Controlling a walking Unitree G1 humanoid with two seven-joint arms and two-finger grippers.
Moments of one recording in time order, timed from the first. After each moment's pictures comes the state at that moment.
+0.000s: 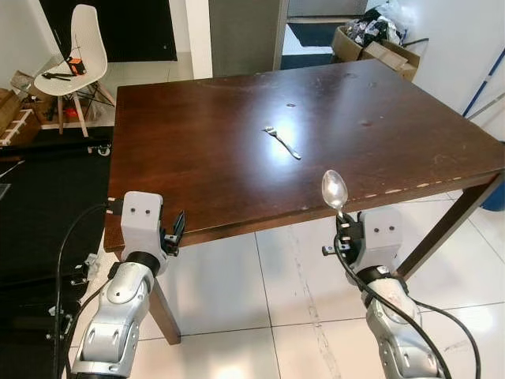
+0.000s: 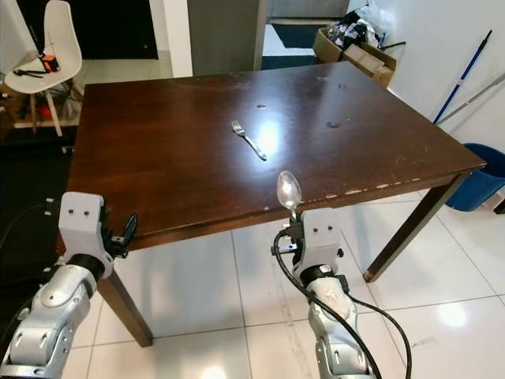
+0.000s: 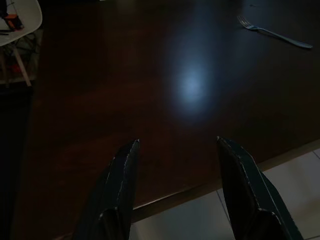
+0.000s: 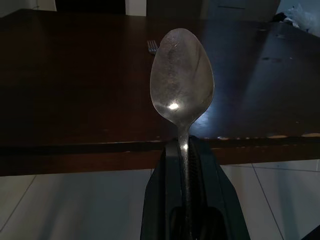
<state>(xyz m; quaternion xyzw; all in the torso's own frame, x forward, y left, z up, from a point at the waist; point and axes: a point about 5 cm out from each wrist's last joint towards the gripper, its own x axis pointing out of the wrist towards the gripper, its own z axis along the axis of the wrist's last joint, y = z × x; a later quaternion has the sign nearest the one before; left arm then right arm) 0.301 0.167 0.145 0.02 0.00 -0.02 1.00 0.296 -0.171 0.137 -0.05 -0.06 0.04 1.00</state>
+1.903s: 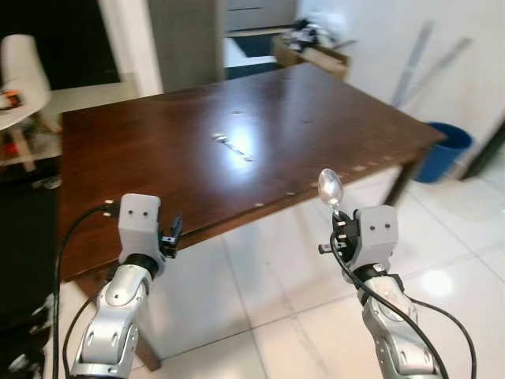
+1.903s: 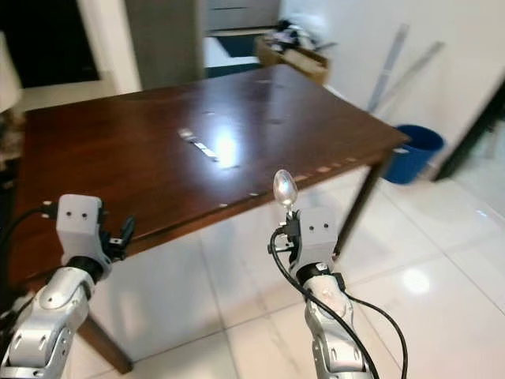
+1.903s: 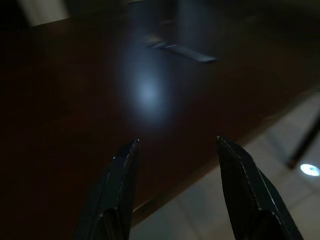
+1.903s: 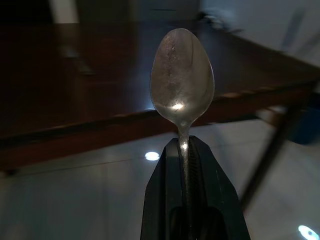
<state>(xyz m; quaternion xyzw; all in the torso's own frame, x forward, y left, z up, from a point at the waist) 0.301 0.163 0.143 0.02 0.00 -0.03 1.00 0.297 -0.170 0.138 -0.05 -0.06 0.03 1.00</state>
